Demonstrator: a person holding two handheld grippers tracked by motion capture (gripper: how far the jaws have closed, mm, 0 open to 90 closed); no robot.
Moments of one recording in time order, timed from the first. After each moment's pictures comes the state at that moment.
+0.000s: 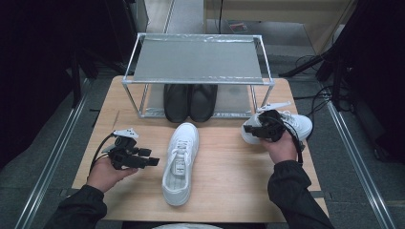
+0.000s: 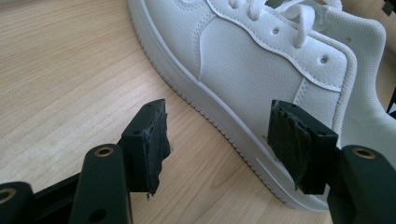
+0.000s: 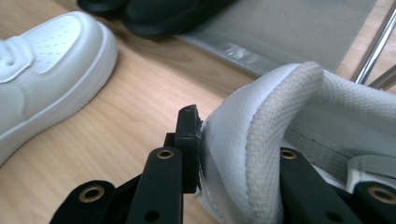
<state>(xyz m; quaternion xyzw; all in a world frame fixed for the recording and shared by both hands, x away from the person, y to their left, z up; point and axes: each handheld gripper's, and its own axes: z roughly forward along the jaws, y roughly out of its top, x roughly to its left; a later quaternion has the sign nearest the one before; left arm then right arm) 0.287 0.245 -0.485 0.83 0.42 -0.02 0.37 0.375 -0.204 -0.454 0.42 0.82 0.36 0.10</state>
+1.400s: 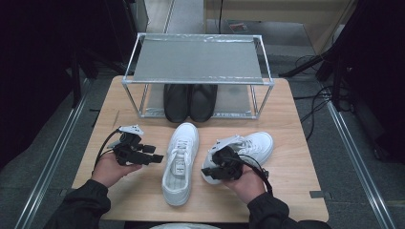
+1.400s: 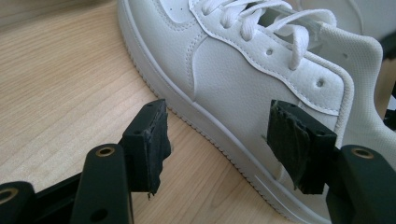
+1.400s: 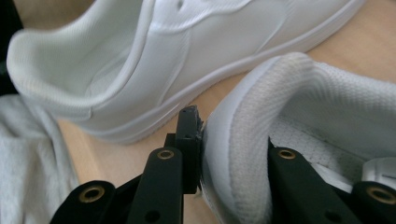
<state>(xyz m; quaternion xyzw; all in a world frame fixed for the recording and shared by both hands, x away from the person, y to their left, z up) 0.298 0.235 -0.482 0.83 0.40 -0.03 0.37 0.271 -0.087 -0.474 0.29 0.90 0.32 -0.02</state>
